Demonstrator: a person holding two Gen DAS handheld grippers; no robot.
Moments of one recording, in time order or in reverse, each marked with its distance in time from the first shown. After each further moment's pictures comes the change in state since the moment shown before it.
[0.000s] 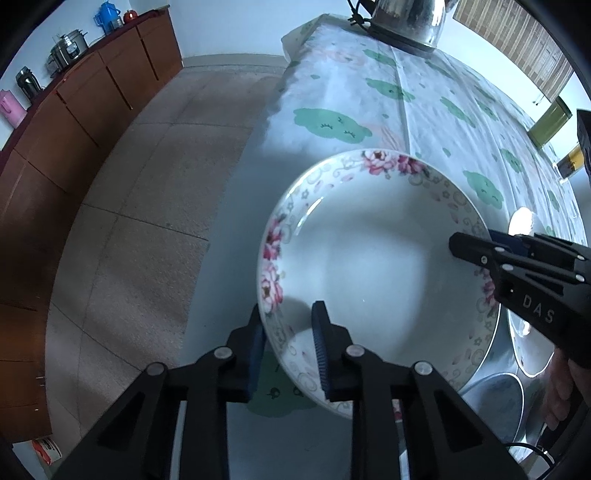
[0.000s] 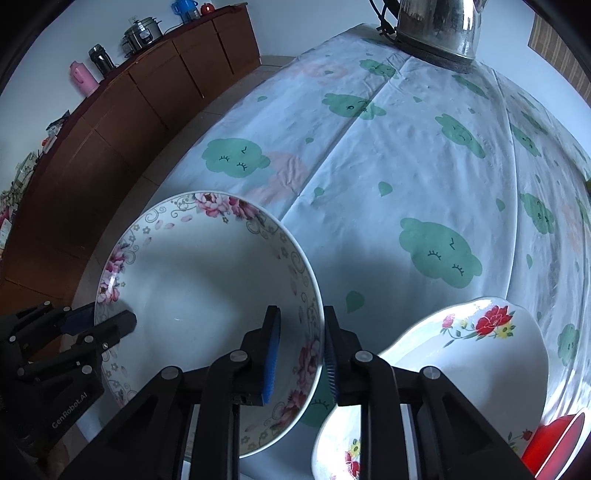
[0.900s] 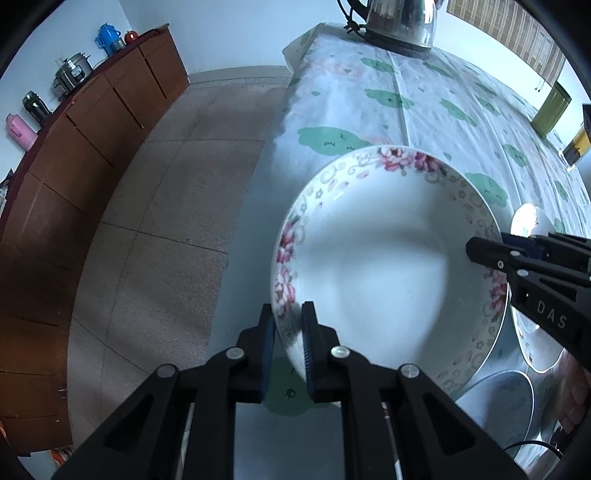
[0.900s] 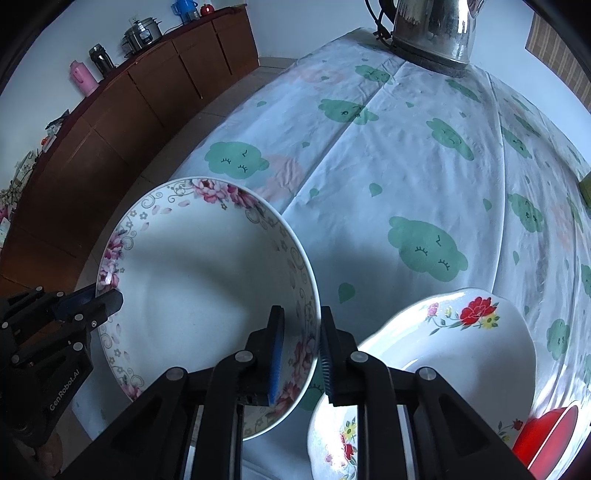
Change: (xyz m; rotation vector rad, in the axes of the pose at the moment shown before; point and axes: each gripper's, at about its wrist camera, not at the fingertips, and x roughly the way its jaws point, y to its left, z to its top) left arm -0.016 -0.007 0.005 0.051 -0.035 0.080; right arm -0.016 0.000 -0.003 0.003 -0.006 -0.007
